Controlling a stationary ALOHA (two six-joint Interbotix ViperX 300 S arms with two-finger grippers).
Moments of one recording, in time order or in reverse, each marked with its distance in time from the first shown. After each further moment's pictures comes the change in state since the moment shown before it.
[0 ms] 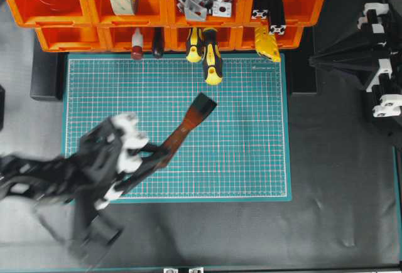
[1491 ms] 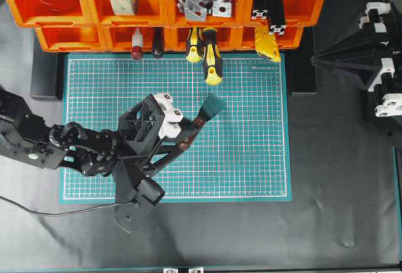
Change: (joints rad) left arm 0.123 0.110 -0.006 0.002 -0.155 -0.008; right arm 0.000 -0.012 0.000 0.003 0.002 0.000
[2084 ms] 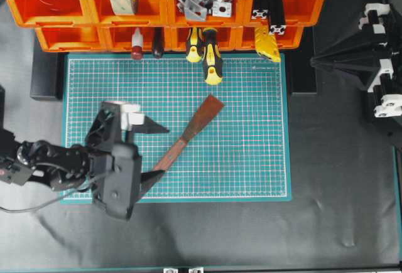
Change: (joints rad) left arm -0.098 -0.081 0.106 -0.009 0.083 -0.839; right arm -0.002 0.002 0.000 0.000 0.021 0.000
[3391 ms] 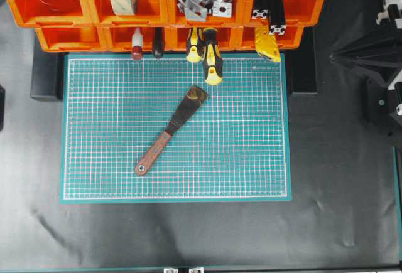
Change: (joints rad) left arm -0.067 -1.141 0.402 -0.002 0.025 -0.018; right arm 0.002 -0.115 -0.029 0.000 0.098 -0.005
